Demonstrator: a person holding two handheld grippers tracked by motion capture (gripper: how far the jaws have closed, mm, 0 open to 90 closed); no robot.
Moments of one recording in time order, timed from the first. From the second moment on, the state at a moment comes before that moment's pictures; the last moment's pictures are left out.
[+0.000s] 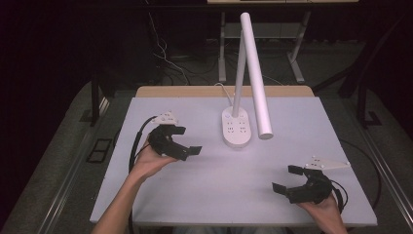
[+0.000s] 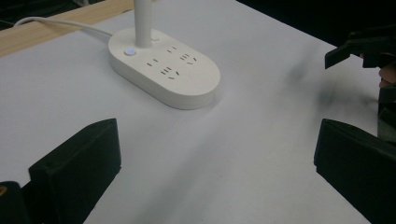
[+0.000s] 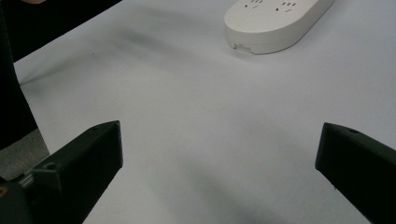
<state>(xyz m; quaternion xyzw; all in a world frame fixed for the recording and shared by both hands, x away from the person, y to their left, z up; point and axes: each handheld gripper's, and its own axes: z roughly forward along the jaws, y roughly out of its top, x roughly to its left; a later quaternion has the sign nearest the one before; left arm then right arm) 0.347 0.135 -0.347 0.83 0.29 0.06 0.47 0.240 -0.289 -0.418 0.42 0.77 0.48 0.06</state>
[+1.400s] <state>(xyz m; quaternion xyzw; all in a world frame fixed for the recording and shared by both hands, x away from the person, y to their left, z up) 0.418 0.098 -0.332 0.85 0.28 0.07 0.44 0.240 -0.289 -0.419 0.41 0.77 0.48 0.07</state>
